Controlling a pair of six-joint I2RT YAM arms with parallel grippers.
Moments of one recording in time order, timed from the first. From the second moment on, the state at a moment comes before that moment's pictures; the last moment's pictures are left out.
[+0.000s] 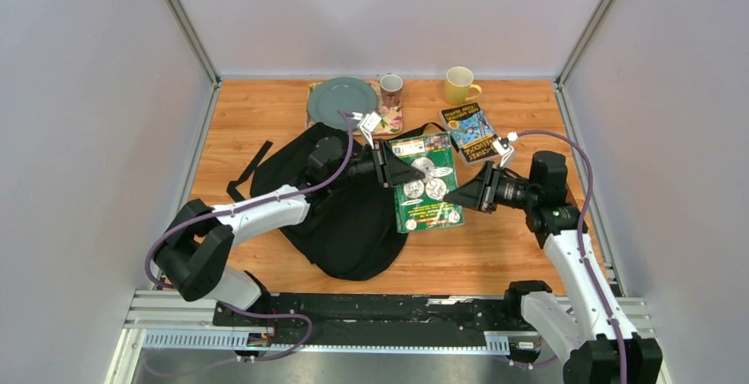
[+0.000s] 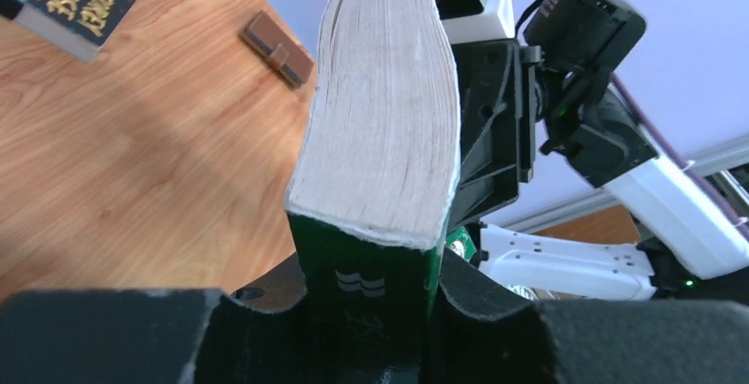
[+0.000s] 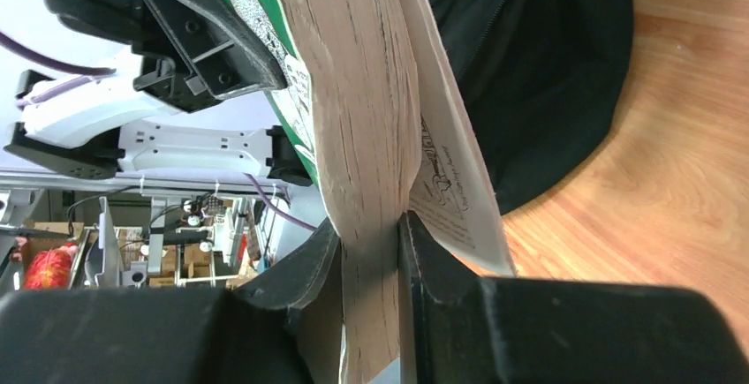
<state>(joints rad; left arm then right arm) -0.75 1.47 0.82 0.69 0.56 -0.89 0.04 0.82 0.62 -0.23 -1.08 0.71</state>
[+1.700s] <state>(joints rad) -0.71 1.29 0.41 1.19 0.22 -1.24 0.67 0.84 0.36 0.46 -0.34 1.29</state>
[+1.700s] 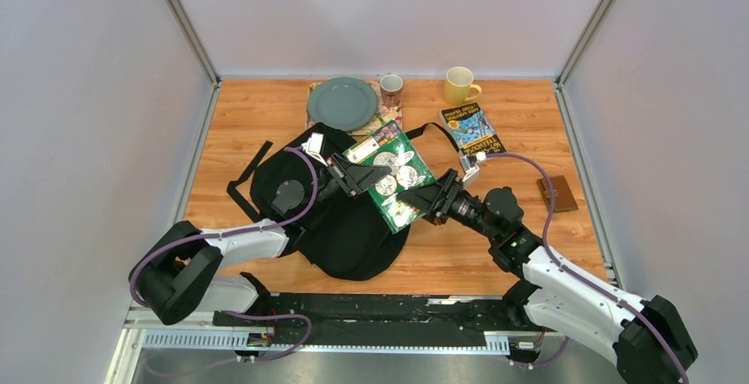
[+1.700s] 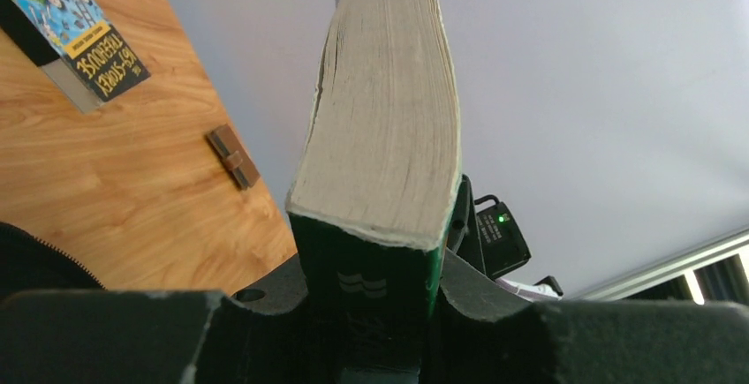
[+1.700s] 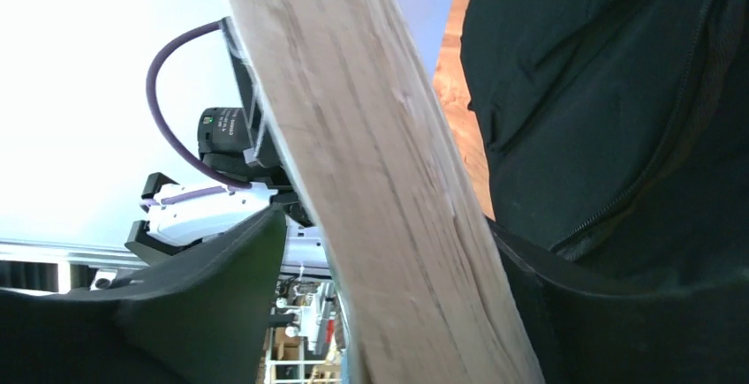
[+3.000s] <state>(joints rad) -1.15 1.48 1.05 -0.45 -0.25 -0.19 0.66 0.24 0.61 -0.69 0.46 0.97</state>
